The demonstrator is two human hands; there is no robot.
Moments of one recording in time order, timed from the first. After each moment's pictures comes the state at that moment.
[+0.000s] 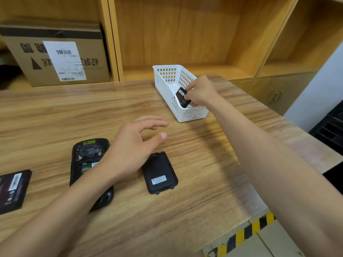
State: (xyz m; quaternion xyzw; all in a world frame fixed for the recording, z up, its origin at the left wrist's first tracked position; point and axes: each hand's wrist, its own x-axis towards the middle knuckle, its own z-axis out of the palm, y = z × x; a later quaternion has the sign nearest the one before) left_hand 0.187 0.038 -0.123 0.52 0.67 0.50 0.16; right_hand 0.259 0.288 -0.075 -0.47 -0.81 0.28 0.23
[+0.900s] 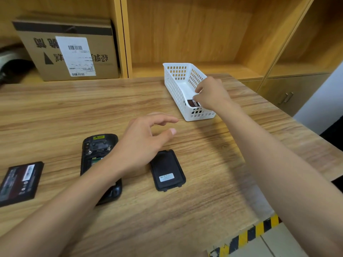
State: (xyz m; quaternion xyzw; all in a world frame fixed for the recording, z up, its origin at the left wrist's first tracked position) left_hand 0.187 0.037 -0.114 0.53 0.69 0.48 0.16; right_hand 0.265 0.277 -0.080 -0.46 -0.86 0.10 0.19
